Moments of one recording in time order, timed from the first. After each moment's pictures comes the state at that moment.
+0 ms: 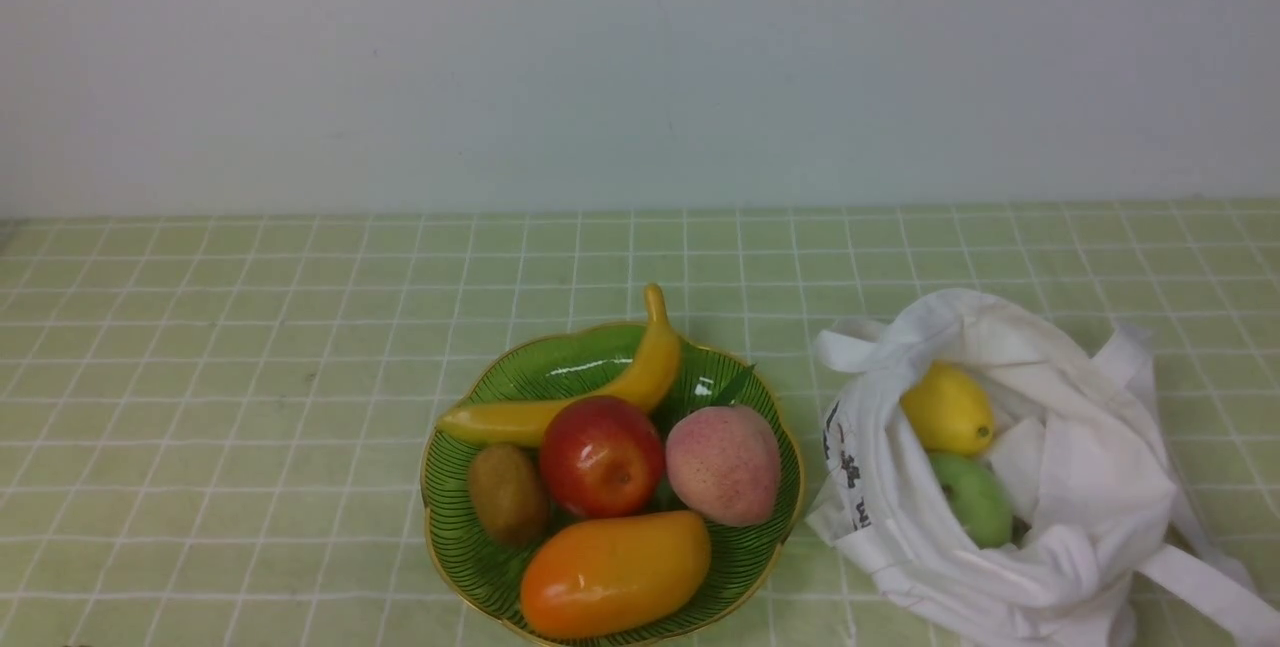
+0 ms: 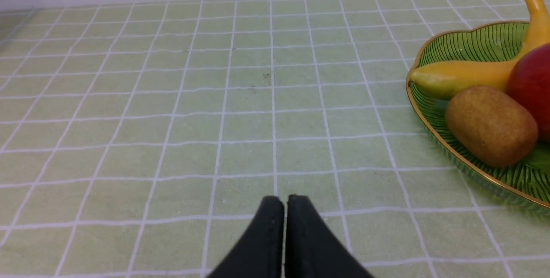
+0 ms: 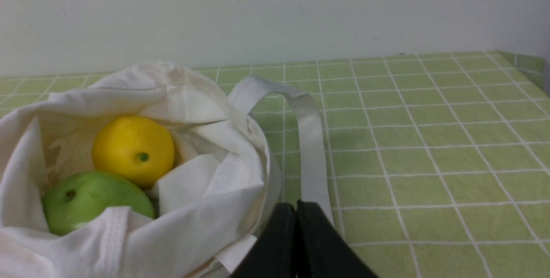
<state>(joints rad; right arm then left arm) -0.01 -0.01 0.03 0.00 0.36 0.05 -0.03 -0.01 0.03 -0.02 0.38 0.03</state>
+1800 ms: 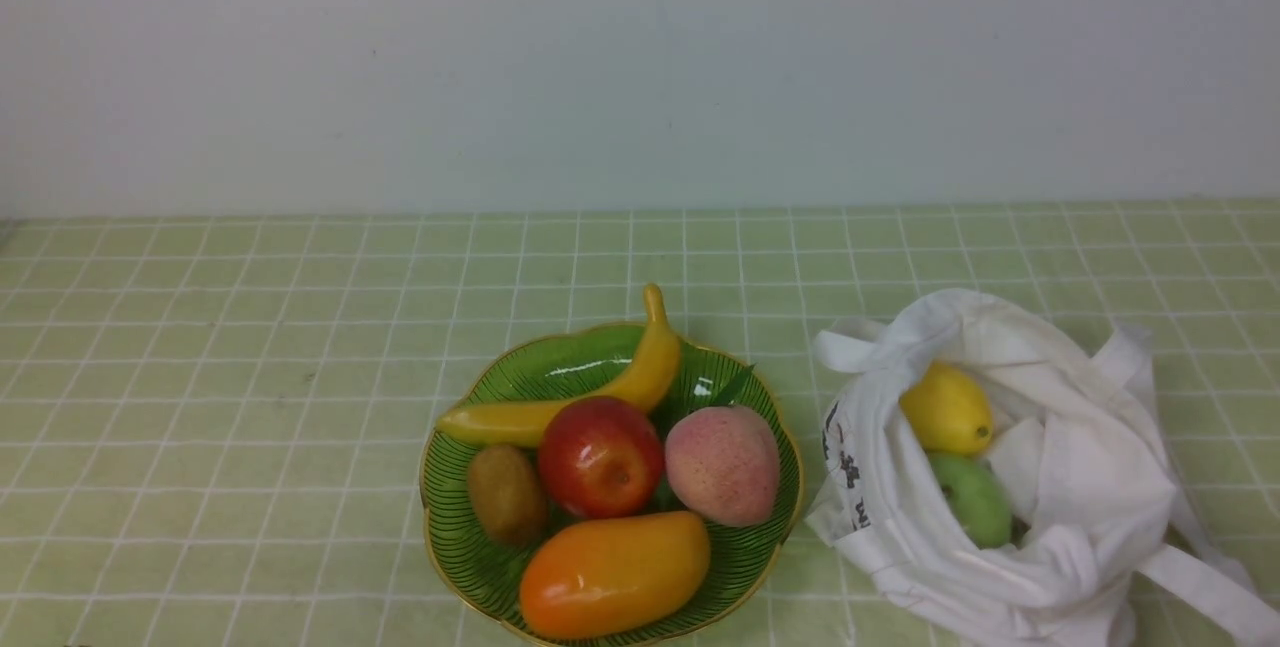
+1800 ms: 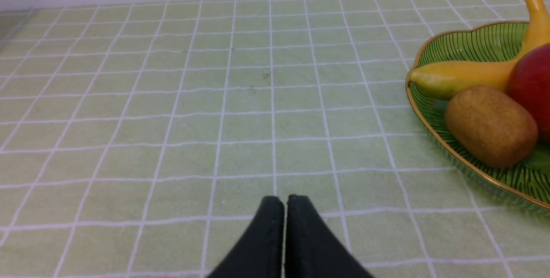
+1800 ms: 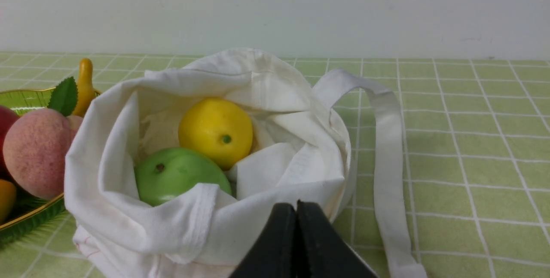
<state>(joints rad) 0.15 -0.01 0.03 0.00 0.36 0.05 -0.03 -0.01 0.03 -0.02 0.38 0.03</state>
